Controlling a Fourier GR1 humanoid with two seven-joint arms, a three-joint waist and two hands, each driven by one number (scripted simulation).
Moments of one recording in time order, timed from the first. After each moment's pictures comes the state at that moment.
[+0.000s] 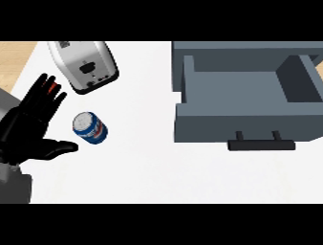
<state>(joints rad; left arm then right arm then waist) -0.15 0.14 0.18 -1.71 0.33 -0.09 0.39 0.43 -0.09 -0.56 -2.15 -0.40 0.39 0.09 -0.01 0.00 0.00</state>
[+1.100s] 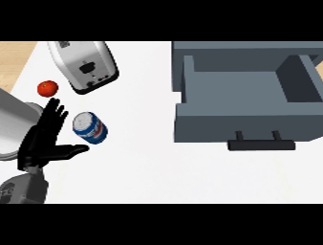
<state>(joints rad) -0.17 0.16 0.25 -1.16 0.19 -0.14 -0.09 0.42 -0.06 -0.69 -2.17 -0.47 0.50 0.14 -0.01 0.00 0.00</state>
